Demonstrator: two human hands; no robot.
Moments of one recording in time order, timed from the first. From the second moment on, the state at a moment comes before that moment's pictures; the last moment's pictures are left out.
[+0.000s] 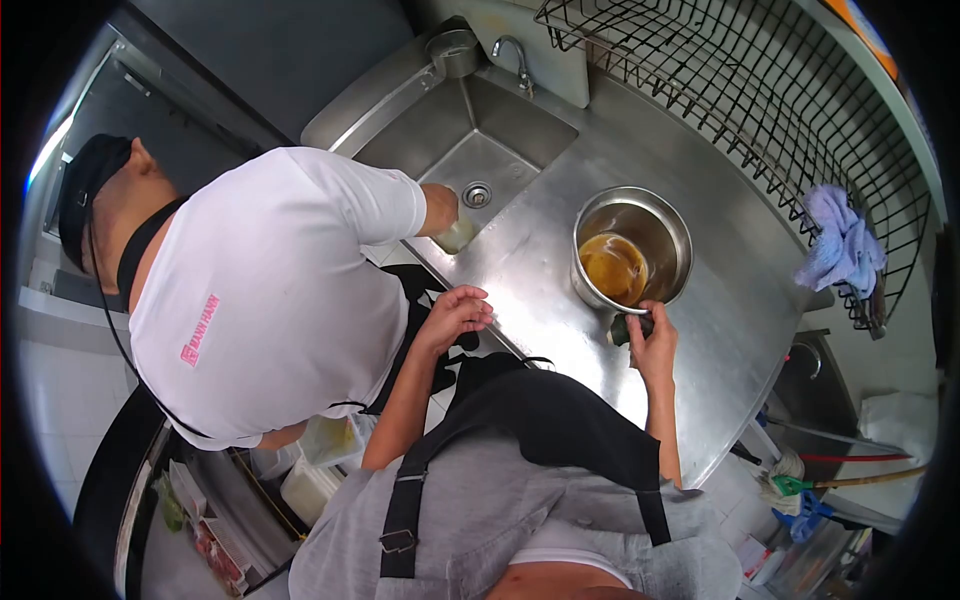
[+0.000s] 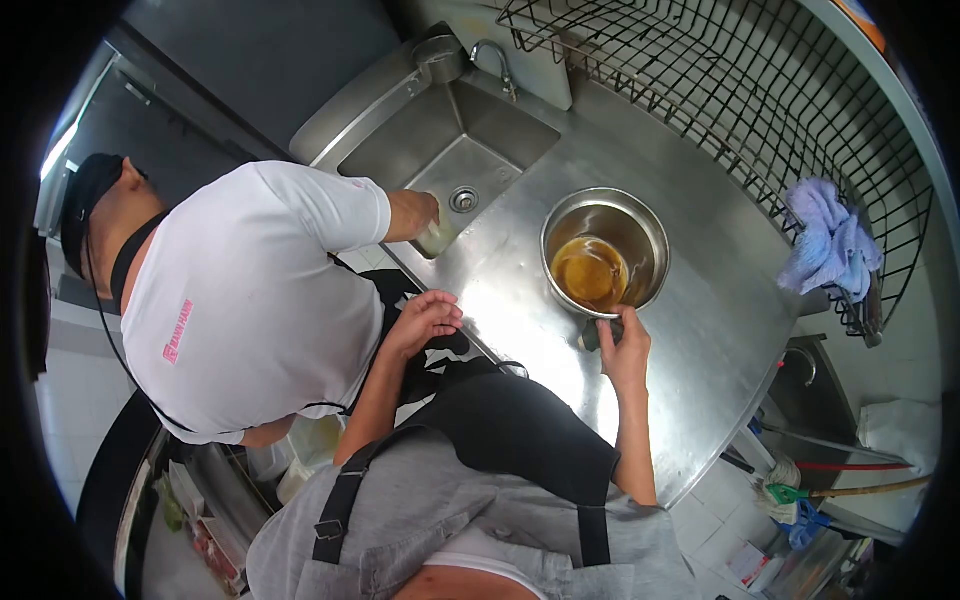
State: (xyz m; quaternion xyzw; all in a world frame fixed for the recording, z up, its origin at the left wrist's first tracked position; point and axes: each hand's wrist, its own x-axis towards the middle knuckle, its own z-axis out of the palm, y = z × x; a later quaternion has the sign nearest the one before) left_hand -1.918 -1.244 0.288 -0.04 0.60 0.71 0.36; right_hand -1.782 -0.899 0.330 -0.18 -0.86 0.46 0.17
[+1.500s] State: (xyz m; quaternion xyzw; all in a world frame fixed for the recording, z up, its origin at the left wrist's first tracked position) left_hand -2.272 -1.262 0.214 -0.17 0.52 0.84 0.07; right_hand -2.134 -0.929 0.331 -0.18 -0.84 0.52 0.05
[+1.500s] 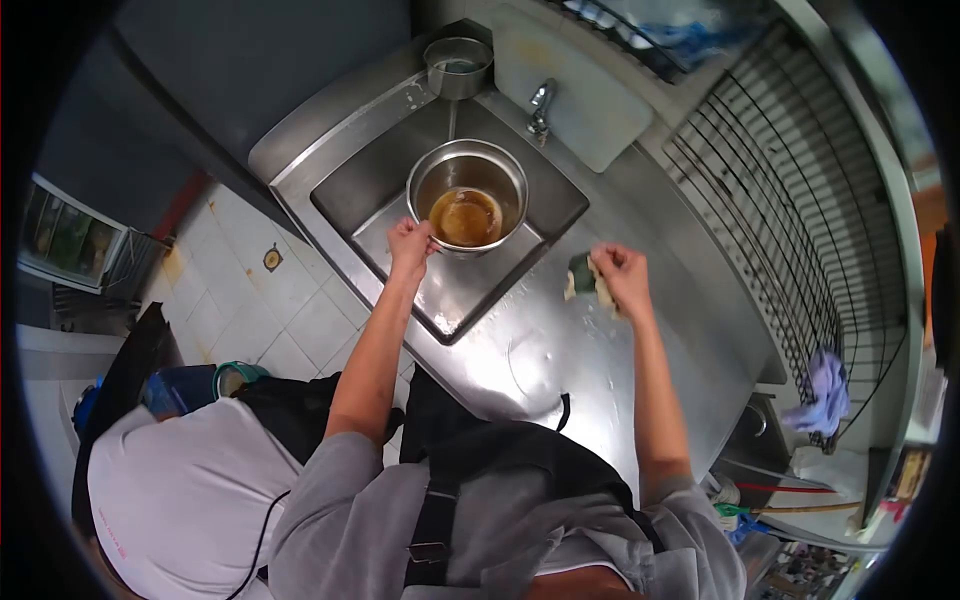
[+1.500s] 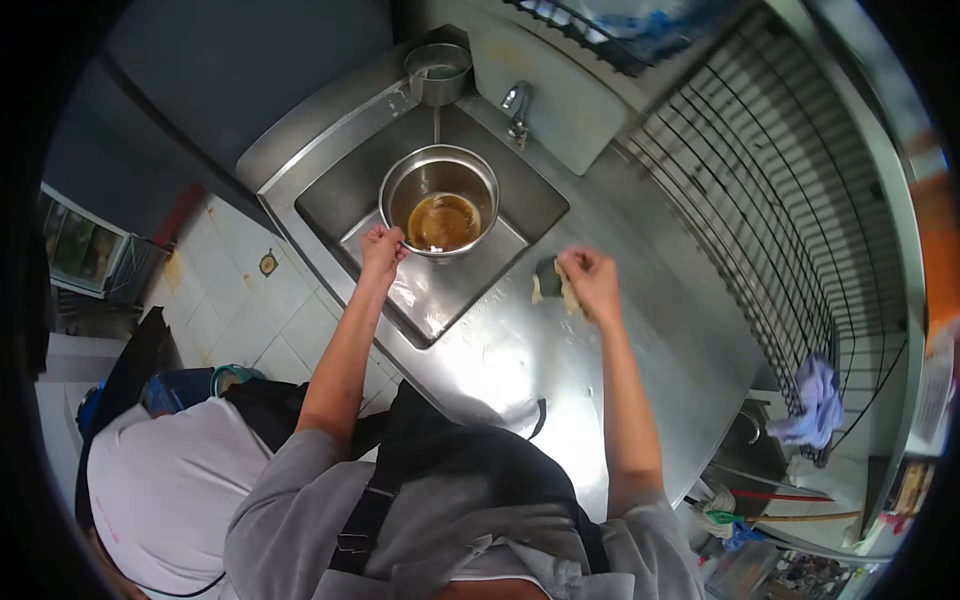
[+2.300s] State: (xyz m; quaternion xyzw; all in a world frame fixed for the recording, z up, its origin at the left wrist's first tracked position) left_hand -2.396 -1.216 0.029 -0.15 0.75 0.64 0.05; right_hand -2.454 -0.979 0.196 -0.16 -0.86 0.48 -0.05
